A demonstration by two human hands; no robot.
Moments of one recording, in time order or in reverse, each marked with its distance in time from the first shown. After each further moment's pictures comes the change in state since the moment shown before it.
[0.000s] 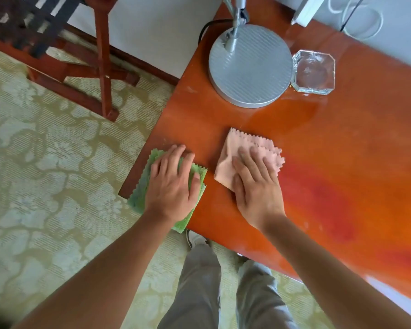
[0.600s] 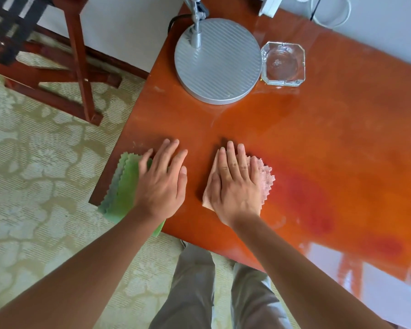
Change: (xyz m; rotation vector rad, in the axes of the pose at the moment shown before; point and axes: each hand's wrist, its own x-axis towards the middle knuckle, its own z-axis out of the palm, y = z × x) left_hand 0.016 0.024 0.020 0.004 0.111 0.138; right_hand -0.003 0.005 0.011 -0.135 -0.055 0.181
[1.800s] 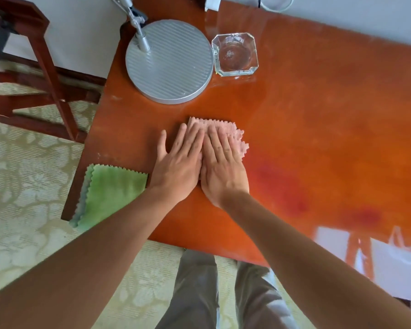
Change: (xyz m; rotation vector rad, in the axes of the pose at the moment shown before) left_hand 0.063 0.079 0.018 0.183 -0.397 0.175; right_hand 0.019 0.047 -0.008 -0.018 -0.134 -0.033
